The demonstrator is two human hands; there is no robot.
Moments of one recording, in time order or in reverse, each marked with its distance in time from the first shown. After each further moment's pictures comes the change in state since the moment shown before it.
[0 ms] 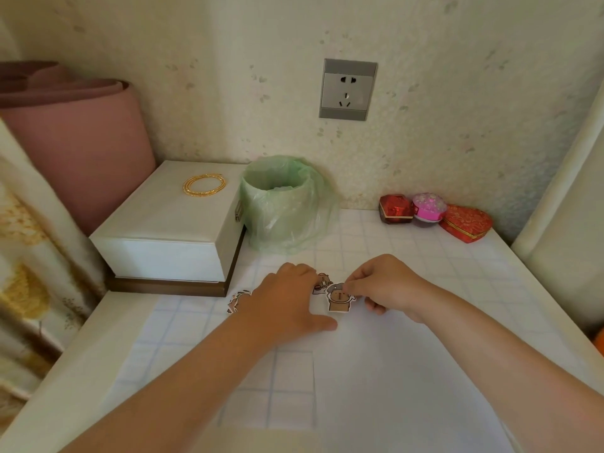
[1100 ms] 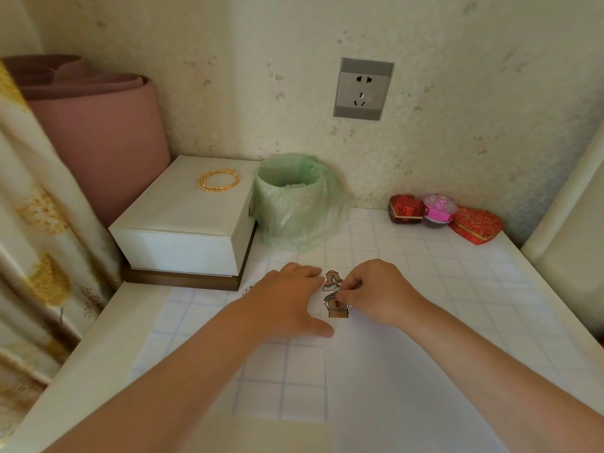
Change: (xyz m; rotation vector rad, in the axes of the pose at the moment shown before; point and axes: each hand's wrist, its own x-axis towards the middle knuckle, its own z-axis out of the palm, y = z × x) left_hand -0.013 -0.014 -0.010 0.100 -0.116 0.048; right_hand 0.001 -0.004 0.033 -0.325 0.134 -0.132
